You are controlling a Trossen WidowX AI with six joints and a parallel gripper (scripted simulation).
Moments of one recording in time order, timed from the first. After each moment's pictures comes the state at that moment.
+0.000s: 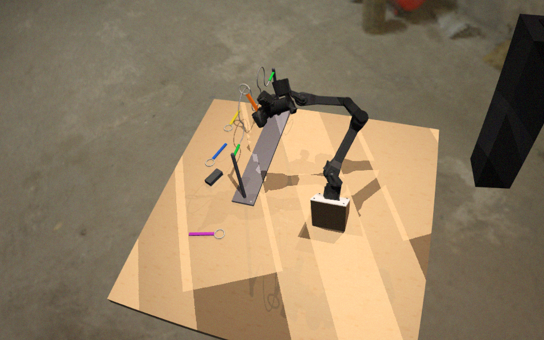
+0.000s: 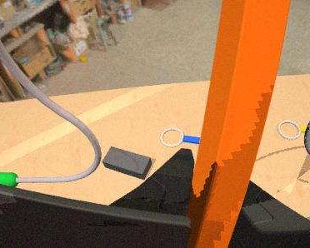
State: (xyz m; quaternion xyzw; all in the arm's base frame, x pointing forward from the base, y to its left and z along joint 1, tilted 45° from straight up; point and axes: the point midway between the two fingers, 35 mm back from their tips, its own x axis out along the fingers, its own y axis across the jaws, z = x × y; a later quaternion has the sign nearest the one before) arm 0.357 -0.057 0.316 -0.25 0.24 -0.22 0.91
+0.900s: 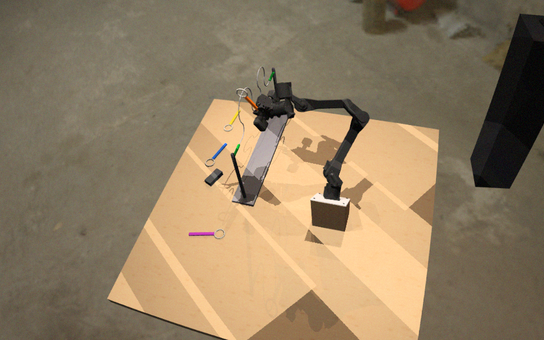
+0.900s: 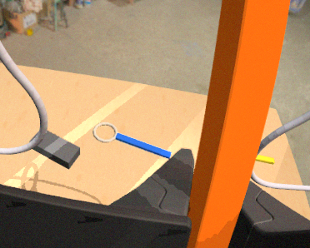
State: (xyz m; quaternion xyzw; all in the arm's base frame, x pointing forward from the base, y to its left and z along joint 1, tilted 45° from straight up) arm 0.356 -0.064 0.323 -0.41 0.23 -0.25 0.85
